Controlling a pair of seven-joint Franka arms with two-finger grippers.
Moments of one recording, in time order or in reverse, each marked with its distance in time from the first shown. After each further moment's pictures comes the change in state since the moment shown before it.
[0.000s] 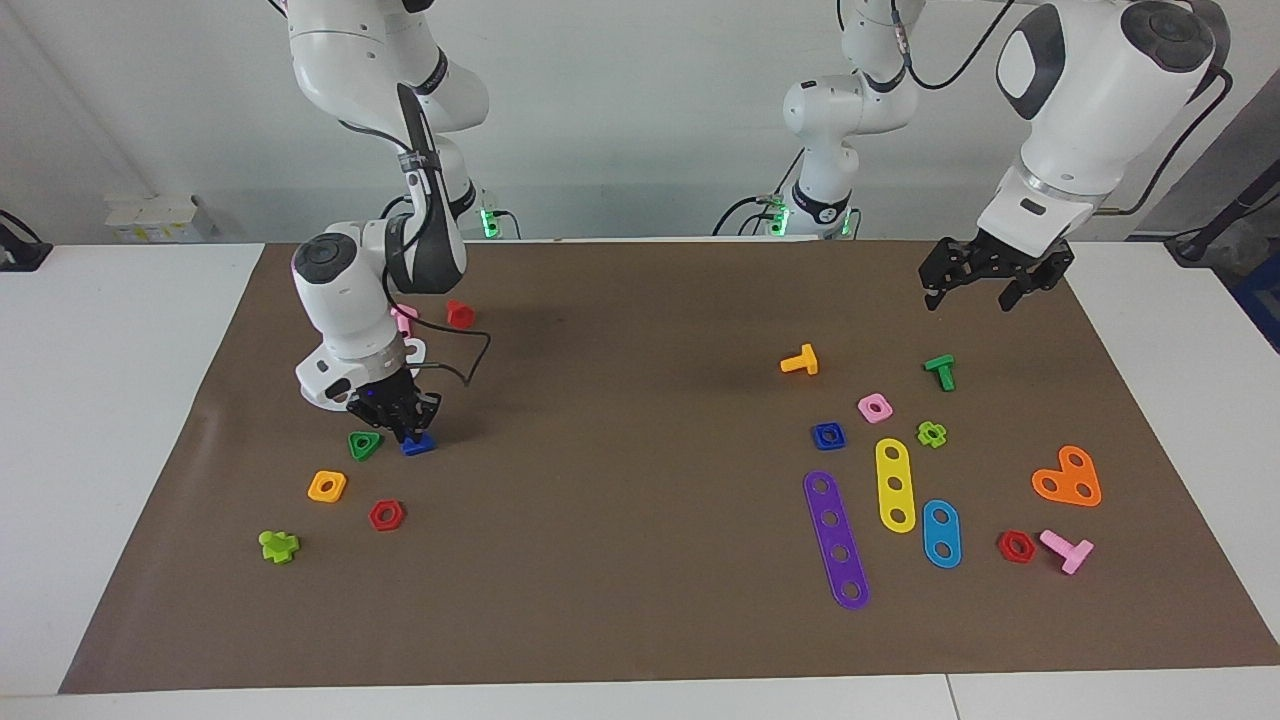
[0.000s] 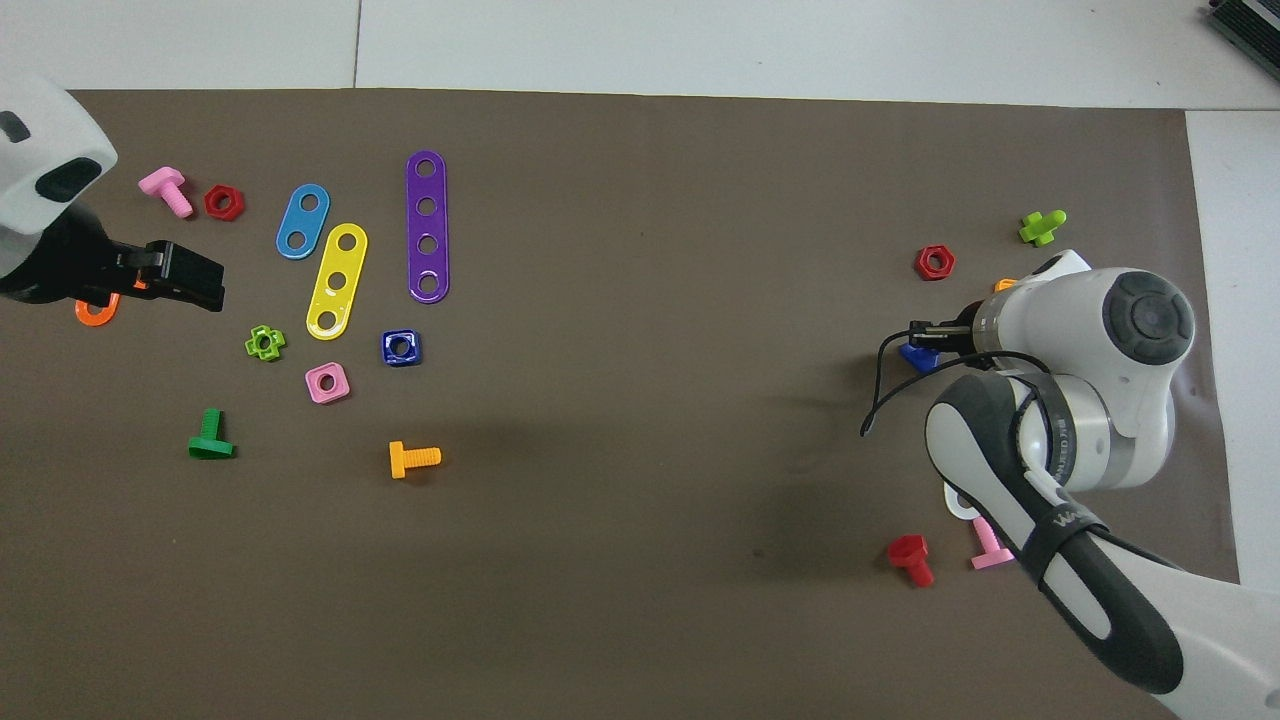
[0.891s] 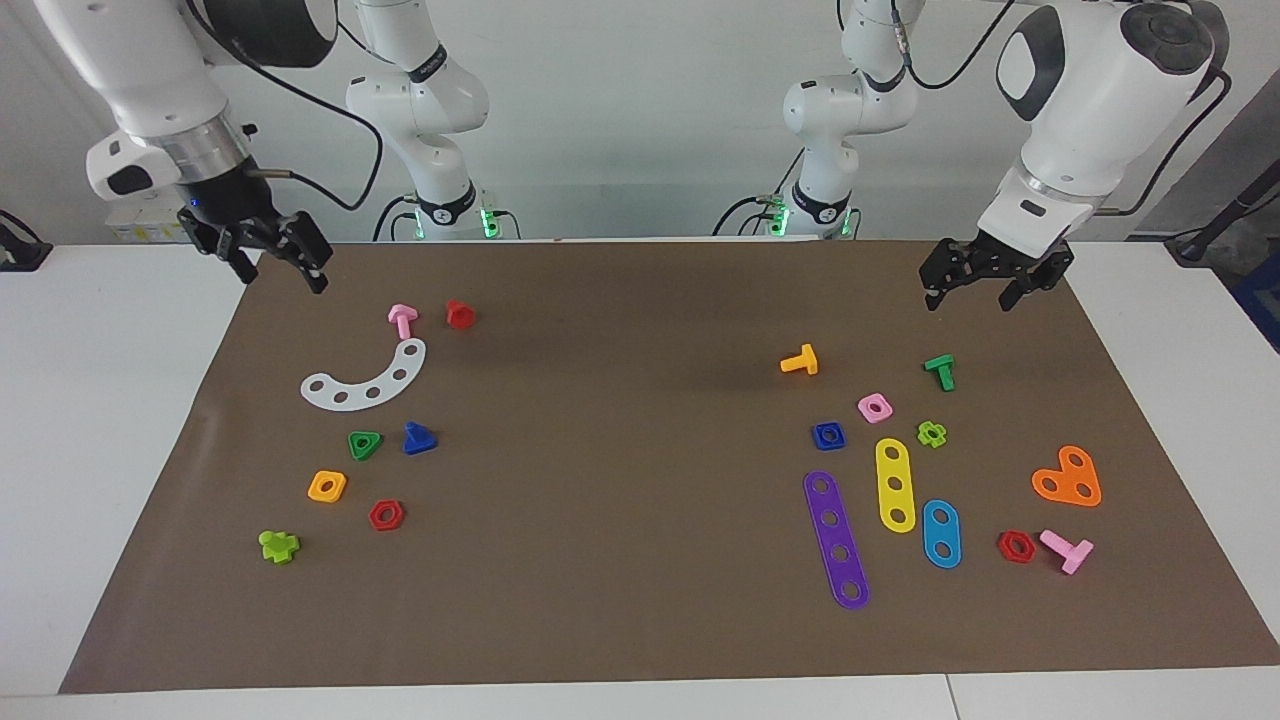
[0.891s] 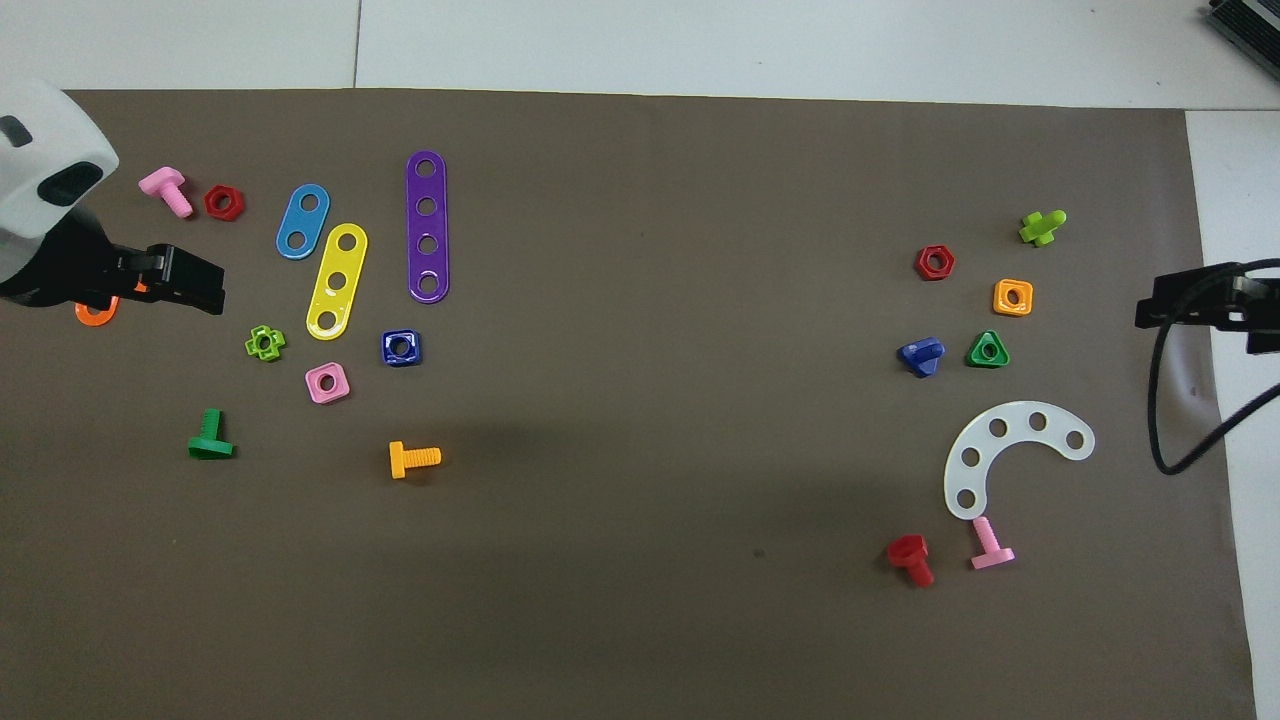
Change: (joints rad) left arm 0.000 -0.007 0.000 -0.016 0.000 0.007 -0.001; right arm -0.115 -0.270 -0.009 0.519 -0.002 -0.876 0.012
